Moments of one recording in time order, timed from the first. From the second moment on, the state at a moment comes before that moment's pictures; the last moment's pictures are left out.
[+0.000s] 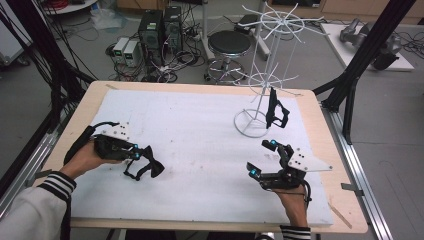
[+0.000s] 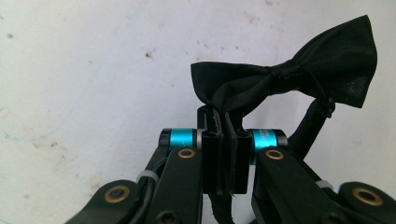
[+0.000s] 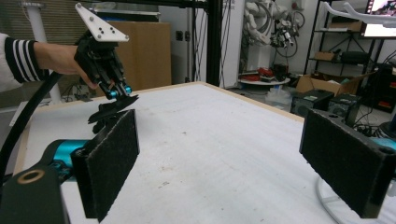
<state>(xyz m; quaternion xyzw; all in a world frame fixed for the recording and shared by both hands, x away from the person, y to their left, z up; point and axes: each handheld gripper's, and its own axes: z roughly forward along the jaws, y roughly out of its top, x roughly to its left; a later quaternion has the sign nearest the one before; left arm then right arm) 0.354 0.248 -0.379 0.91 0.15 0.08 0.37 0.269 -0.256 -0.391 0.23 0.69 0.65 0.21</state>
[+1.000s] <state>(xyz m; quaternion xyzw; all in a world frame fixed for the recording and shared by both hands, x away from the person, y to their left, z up) 0.348 0.215 -0.343 0.83 0.17 0.13 0.51 0.285 -0.229 -0.359 0.22 0.71 0.65 0.18</state>
